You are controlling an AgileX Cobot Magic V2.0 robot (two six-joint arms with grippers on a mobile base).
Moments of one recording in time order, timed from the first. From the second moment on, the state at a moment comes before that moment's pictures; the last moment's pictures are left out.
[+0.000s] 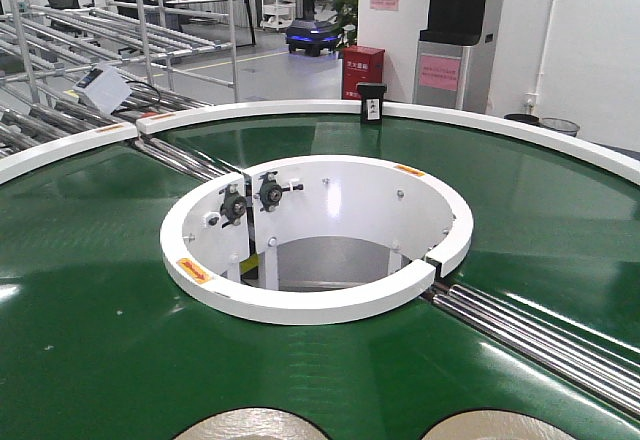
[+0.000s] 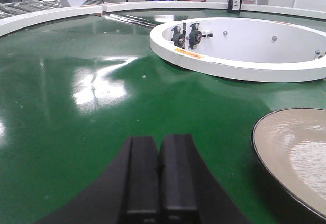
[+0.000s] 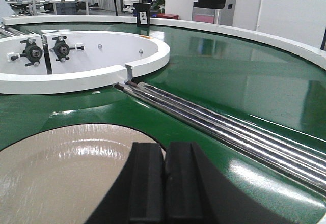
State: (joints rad) left arm 0.01 -0.01 0.03 0.00 0.19 -0.04; right arm 0.00 -0.01 0.03 -0.09 0.16 0.02
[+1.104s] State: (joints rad) left arm 0.01 -0.01 0.02 0.00 -0.02 -0.06; right arm 0.00 -0.01 0.03 -0.09 0.04 0.02
